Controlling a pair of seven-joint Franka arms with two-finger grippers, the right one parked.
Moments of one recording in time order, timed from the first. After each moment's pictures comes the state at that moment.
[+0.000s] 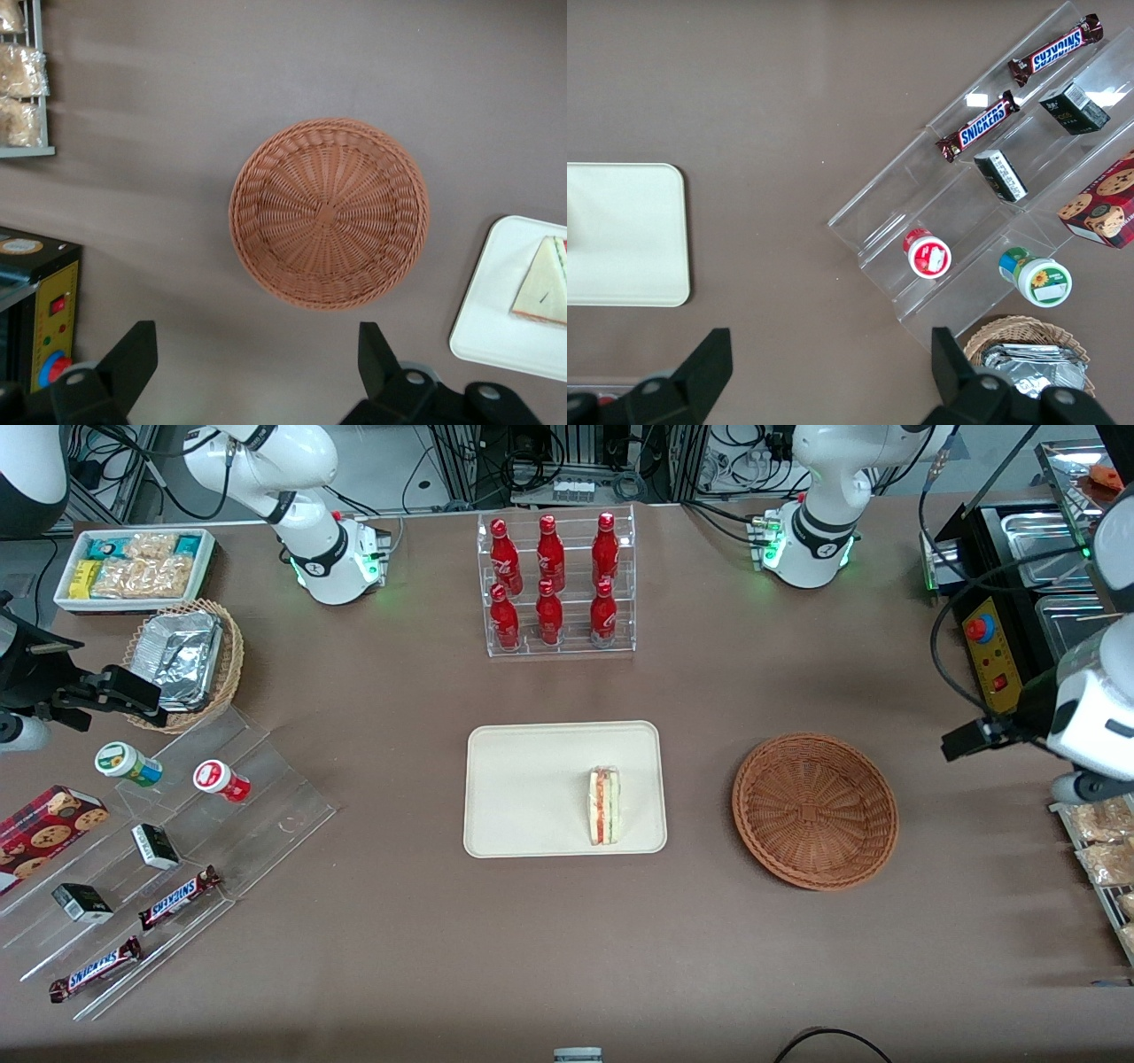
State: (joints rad) arm 0.05 0.20 -0.13 -1.39 0.05 1.51 -0.30
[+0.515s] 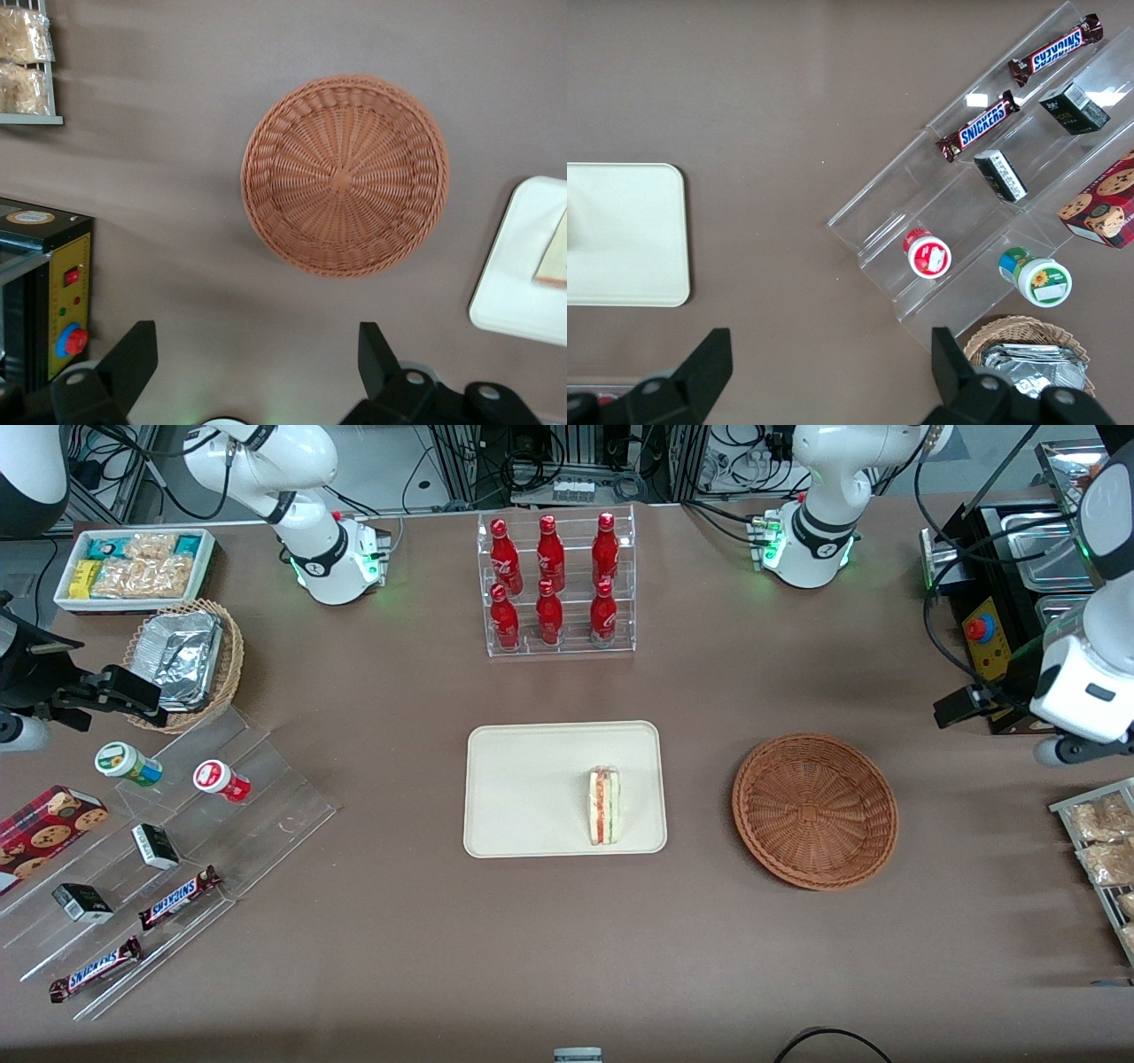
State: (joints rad) arm 0.05 0.09 -0.12 -1.55 0.05 1.51 -0.26
